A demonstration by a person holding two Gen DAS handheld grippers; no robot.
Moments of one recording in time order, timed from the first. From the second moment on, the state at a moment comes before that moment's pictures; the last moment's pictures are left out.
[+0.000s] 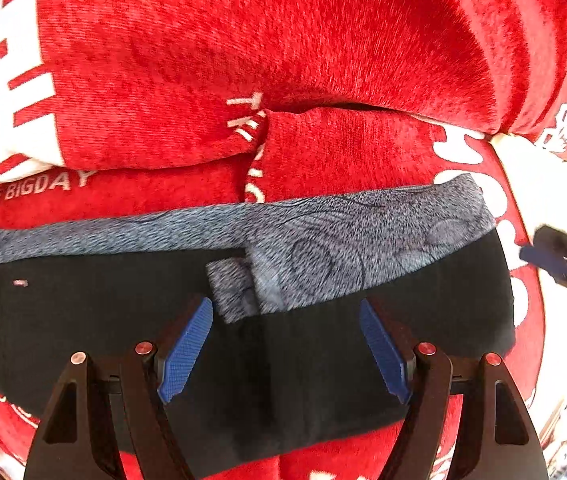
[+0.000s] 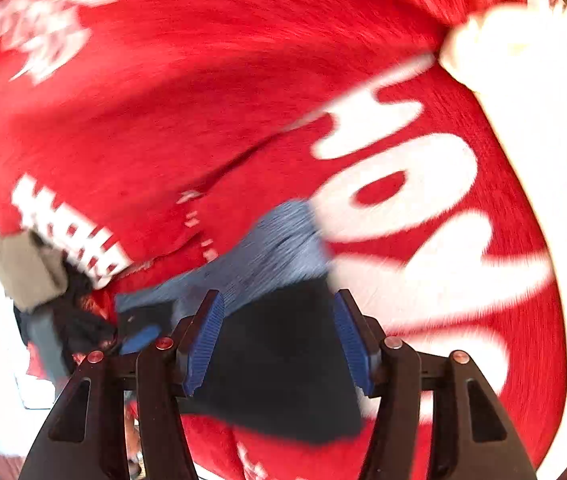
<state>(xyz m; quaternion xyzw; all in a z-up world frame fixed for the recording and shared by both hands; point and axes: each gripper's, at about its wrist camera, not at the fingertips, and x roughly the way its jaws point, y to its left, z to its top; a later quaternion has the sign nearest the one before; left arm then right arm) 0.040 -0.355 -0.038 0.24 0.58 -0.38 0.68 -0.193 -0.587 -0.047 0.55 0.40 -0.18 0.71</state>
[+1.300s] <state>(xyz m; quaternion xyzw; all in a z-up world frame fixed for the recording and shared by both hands) -0.020 -0.228 -0.015 0.25 0.62 -0.21 0.71 -0.134 -0.438 -0.036 0.28 0.59 -0.14 0.75</state>
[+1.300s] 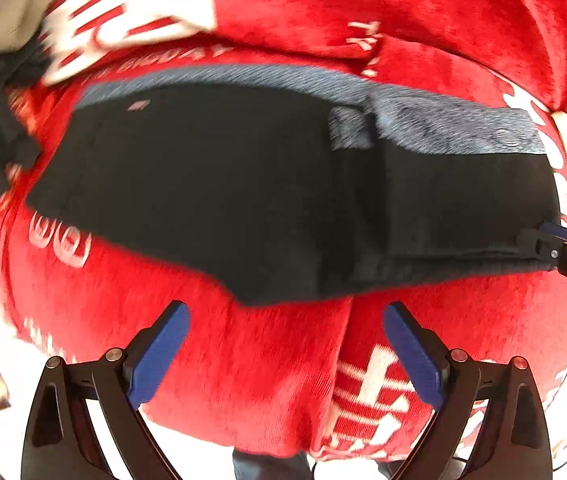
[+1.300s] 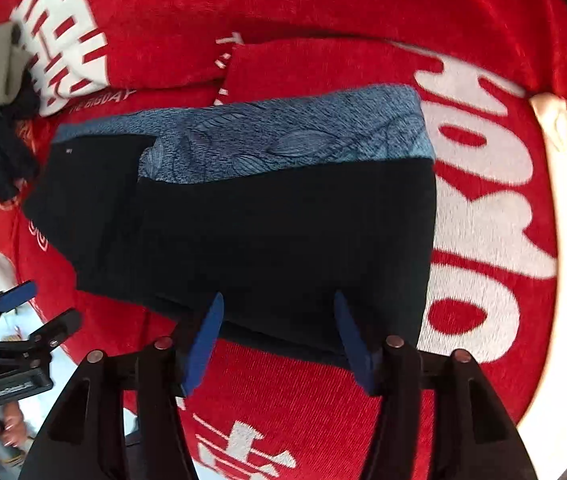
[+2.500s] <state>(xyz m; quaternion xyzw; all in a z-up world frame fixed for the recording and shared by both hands) 0.070 -0.047 0.011 0.11 0.64 -0.19 0.74 0.020 -0.241 0.006 0.18 0.68 -0.10 0.71</state>
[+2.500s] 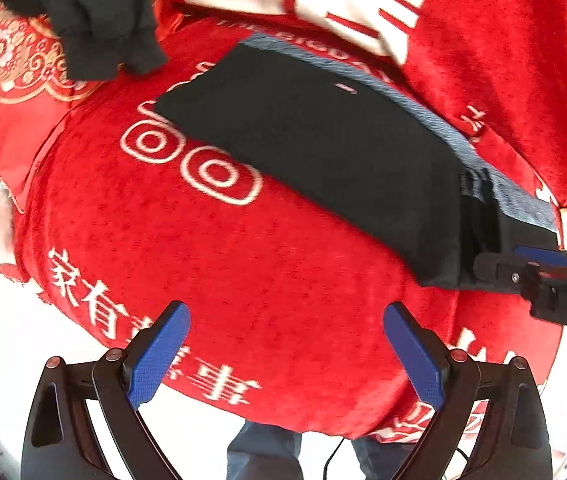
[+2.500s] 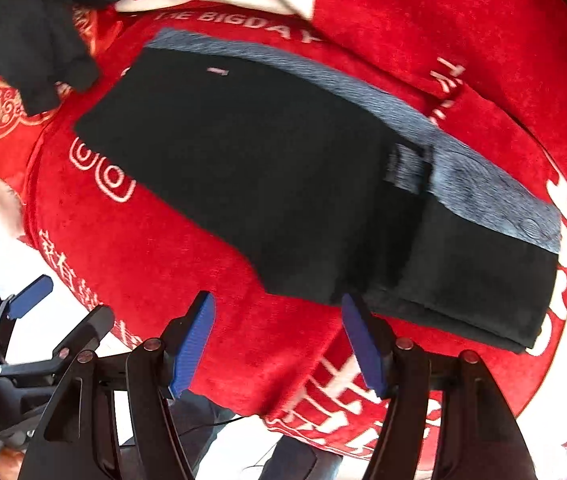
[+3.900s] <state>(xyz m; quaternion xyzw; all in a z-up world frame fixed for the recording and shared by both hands) 0.239 -0.023 -0.062 -0.12 0.66 -0.26 0.70 0.067 -0.245 -0.071 0.28 0.63 -0.10 0.72</state>
